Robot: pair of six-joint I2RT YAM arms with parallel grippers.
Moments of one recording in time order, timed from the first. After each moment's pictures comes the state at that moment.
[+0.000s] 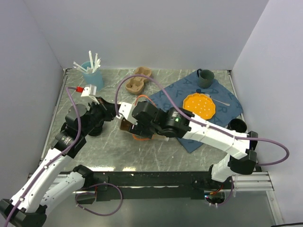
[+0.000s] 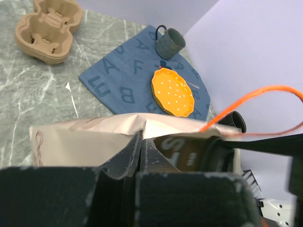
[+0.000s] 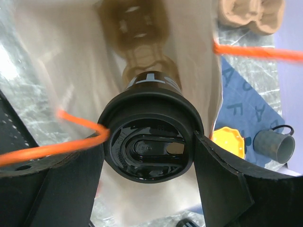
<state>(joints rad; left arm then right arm) -0.48 0.74 0.83 -0.20 0.08 -0.63 1.22 1.53 1.73 -1.02 0.38 -0.26</state>
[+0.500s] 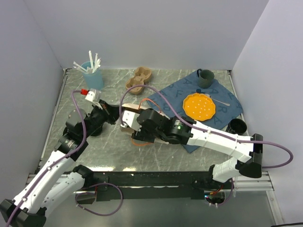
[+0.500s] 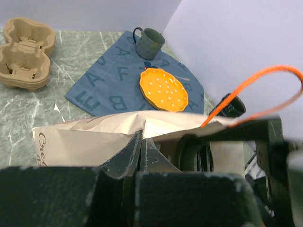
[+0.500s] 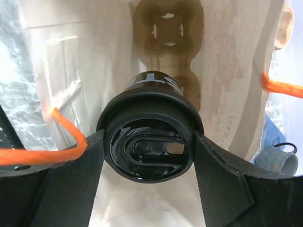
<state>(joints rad) -0.48 0.72 0.74 -0.02 0.21 -0.50 1.21 1.44 1.45 -0.79 0.34 -0.35</state>
